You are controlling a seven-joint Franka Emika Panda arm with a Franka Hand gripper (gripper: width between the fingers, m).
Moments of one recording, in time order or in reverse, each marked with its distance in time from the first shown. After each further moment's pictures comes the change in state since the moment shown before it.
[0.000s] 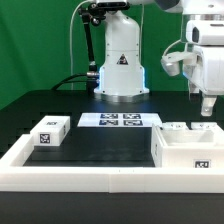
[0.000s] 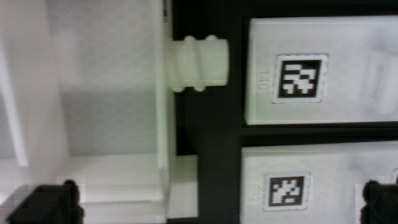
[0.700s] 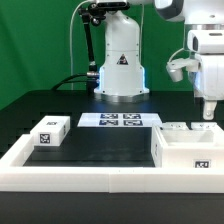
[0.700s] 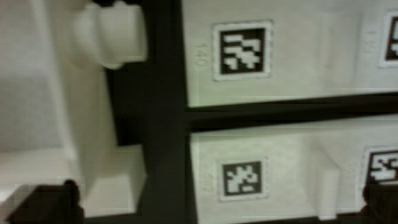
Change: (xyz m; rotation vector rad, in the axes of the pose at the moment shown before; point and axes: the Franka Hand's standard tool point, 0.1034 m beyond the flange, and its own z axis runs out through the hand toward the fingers) arm 0.033 -0.048 0.018 0.002 0.036 0.056
